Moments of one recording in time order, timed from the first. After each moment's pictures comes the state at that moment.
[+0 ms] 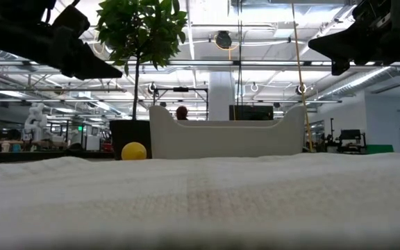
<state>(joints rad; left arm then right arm) 0.00 0.73 0.24 0.27 -0.31 0.08 -0.04 0.30 0.09 0.29 0.05 0.03</state>
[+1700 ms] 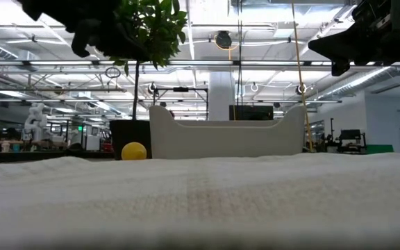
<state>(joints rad) 0.01 1.06 0.67 -0.06 -0.18 0.56 -0.04 0.30 0.09 0.28 0.05 0.03</state>
